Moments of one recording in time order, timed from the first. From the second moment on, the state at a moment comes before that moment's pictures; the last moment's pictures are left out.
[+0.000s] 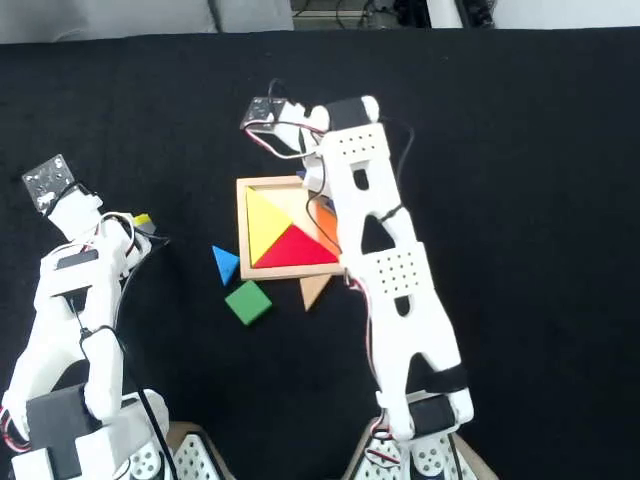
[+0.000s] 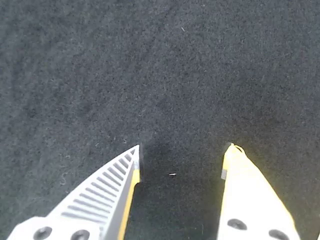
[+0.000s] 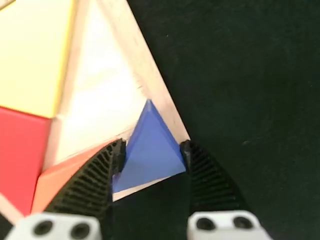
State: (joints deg) left arm -22.7 -14.9 57.1 21.8 15.2; right arm -15.2 71.6 -81.5 98.5 53.5
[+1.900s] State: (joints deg) left arm -22.7 -14.9 57.1 21.8 14.8; right arm -20.8 55.8 -56.6 98.9 49.8
